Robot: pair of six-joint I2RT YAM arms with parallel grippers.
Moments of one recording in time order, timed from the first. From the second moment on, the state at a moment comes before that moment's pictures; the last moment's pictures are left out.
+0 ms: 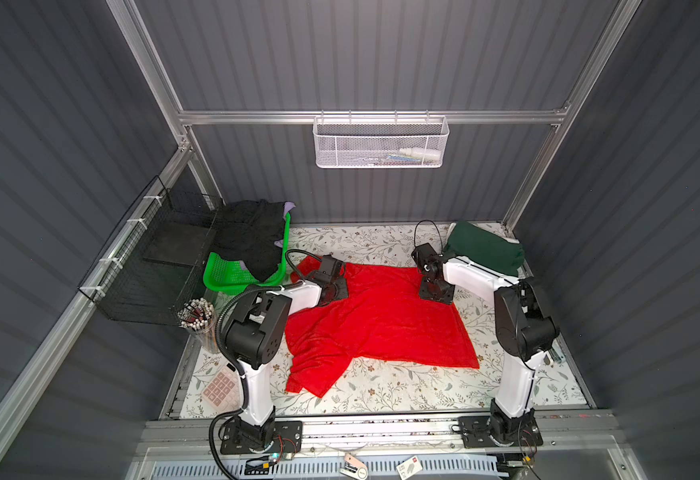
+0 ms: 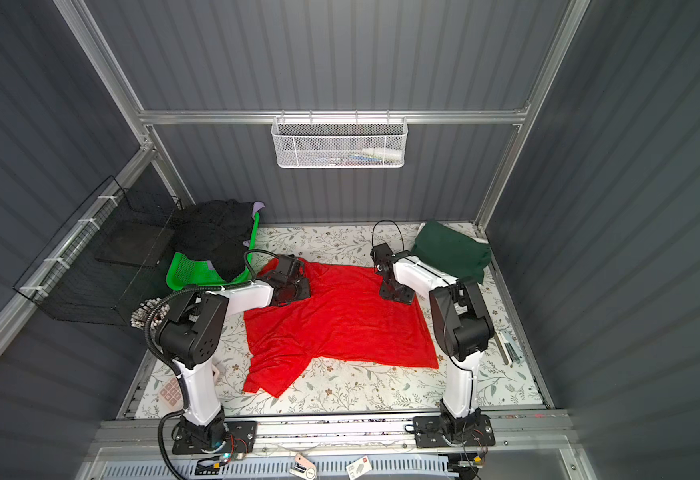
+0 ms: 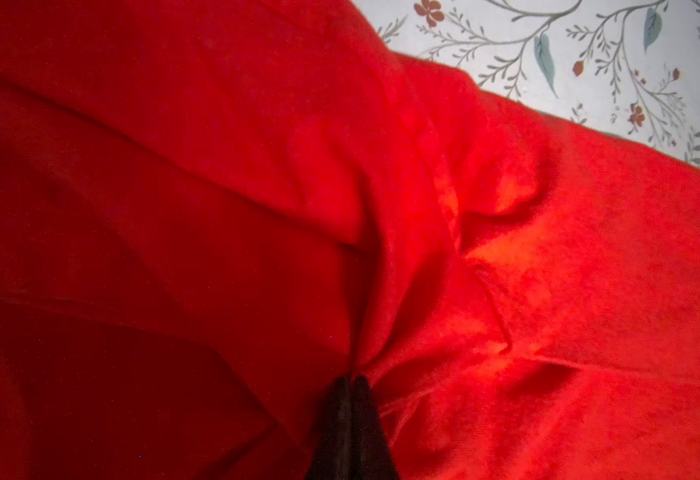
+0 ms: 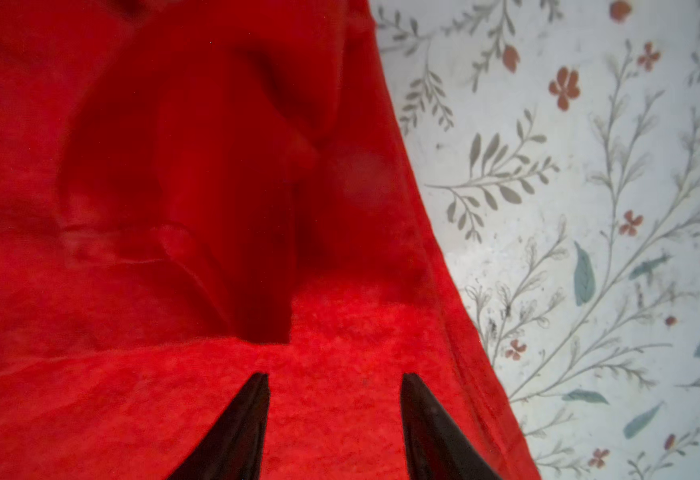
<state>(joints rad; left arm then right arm) -0.46 1.94 1.15 -0.14 -0.02 -0.50 0.41 1.94 1.44 -0.89 0.29 0.69</state>
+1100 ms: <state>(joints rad) -0.44 1.94 1.13 -0.10 0.00 -0.50 0.43 2.26 1.86 -1.00 0.33 0.55</state>
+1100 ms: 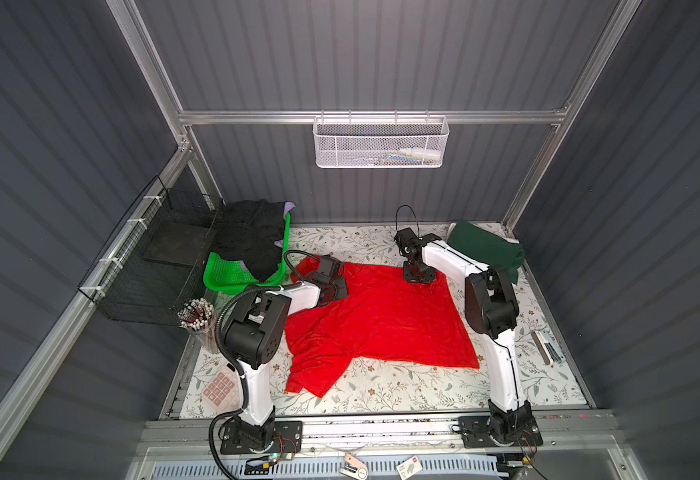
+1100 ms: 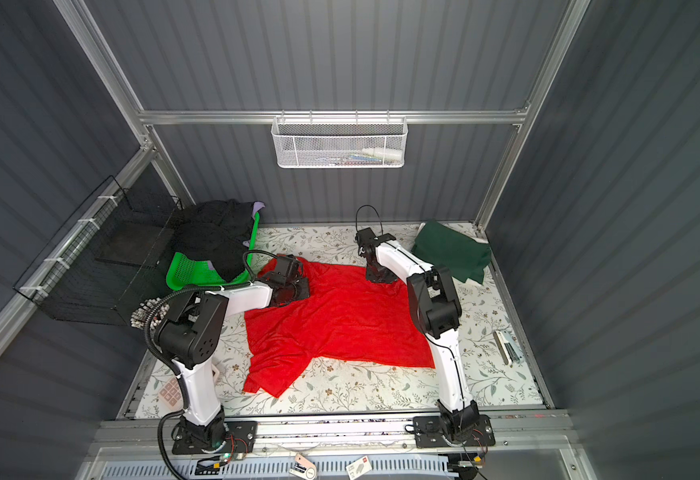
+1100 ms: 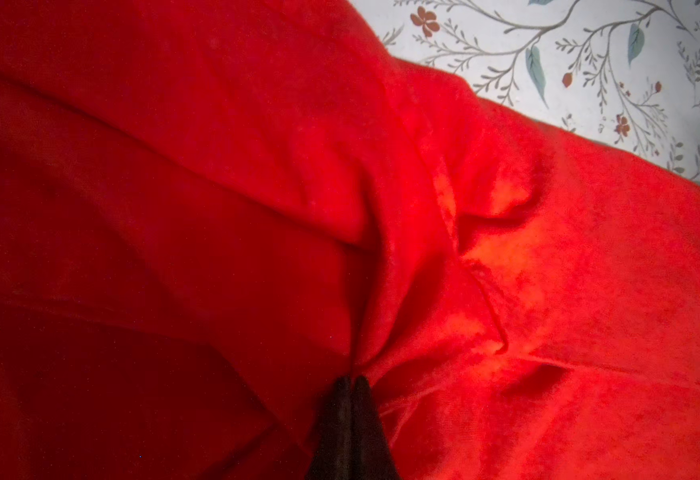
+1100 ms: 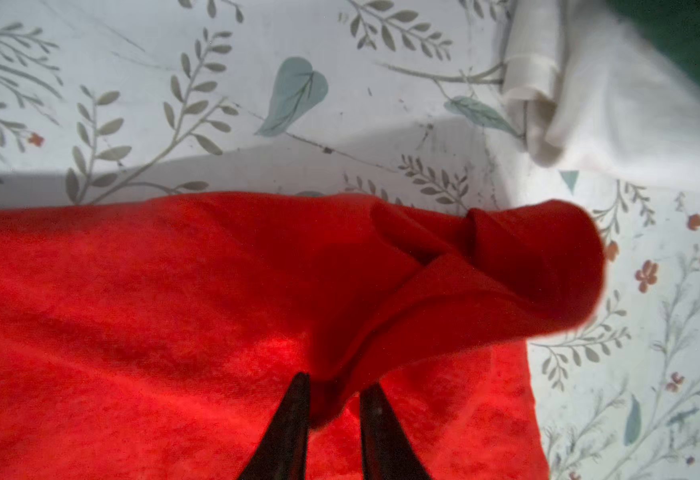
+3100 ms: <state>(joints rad) -0.35 2.12 1.67 -0.34 -0.06 -0.43 0.18 2.21 1.77 -0.37 0.14 0.37</state>
